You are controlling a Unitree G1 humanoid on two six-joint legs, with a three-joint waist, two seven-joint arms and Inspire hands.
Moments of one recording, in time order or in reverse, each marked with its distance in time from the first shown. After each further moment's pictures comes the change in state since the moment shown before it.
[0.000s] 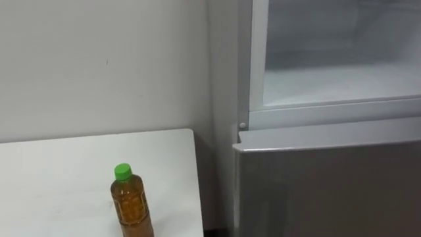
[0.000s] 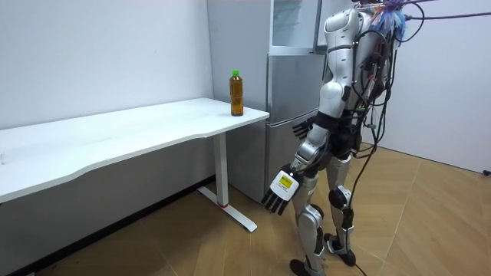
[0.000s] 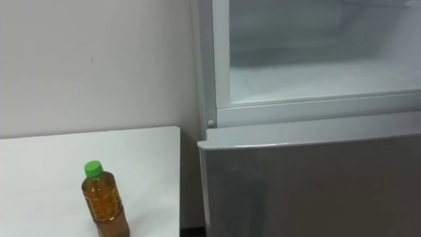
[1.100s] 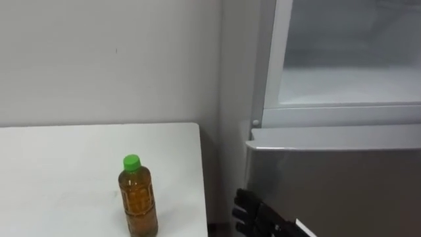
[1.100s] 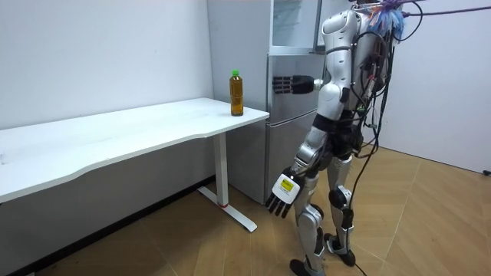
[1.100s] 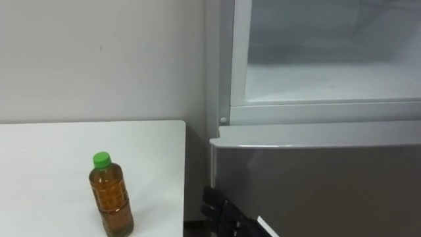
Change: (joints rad) left arm -0.019 0.054 -0.046 -0.024 0.003 0.061 -0.038; right arm -0.117 -0.073 0.061 -0.718 0.125 0.087 0.113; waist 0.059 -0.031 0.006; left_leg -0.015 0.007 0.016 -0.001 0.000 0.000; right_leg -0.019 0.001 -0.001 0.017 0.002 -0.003
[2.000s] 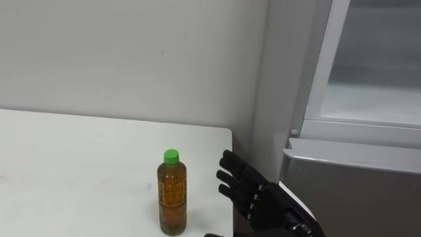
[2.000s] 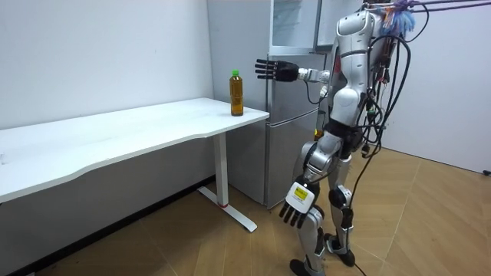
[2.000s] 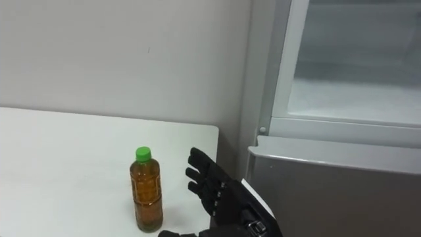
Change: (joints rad) left arm -0.007 0.018 -0.004 -0.012 0.195 0.081 -0.002; right arm -0.171 -0.024 0.099 0.085 0.110 0.001 -0.138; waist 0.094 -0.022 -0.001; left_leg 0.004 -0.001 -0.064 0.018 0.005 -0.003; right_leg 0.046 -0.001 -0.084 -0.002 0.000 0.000
